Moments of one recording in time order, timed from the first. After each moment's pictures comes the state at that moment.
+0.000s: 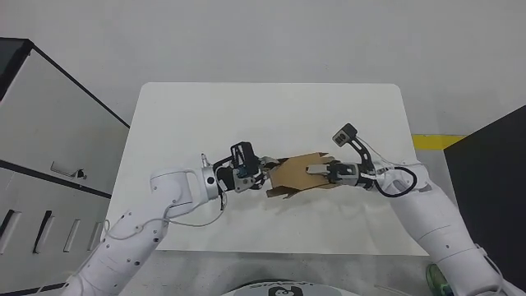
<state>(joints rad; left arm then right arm) 1.43 -1.01 -1.08 -1.86 1.35 -0.69 -0.01 -1.31 -1.04 1.16 -1.33 0.70 -0.35 1.36</state>
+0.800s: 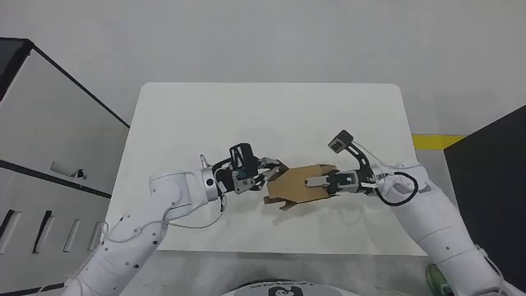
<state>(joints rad) 1.45 -1.01 -1.09 -1.87 1.36 -0.68 0.00 -1.32 -1.04 1.16 -1.35 0.70 -0.37 1.44</state>
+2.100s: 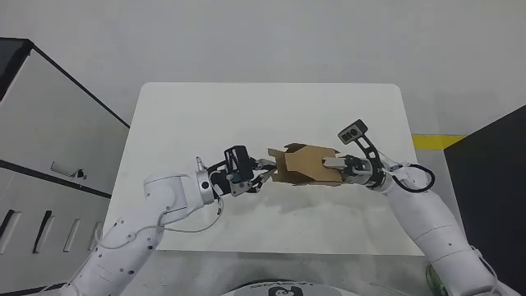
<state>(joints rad) 1.49 -1.01 -1.12 -1.92 1.37 -0.70 0.01 -1.32 -1.08 1.18 -1.29 1.01 -0.30 1.52</state>
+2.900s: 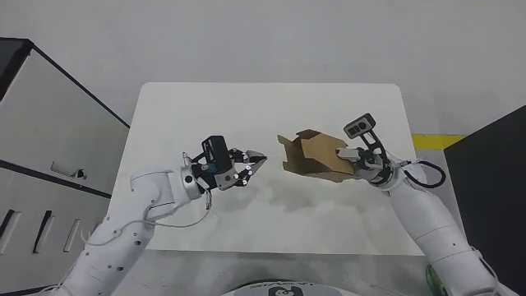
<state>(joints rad) 1.52 -0.99 -1.23 -1.91 1.26 -0.76 0.09 -1.33 -1.08 1.20 -1.34 1.19 -0.25 1.54</state>
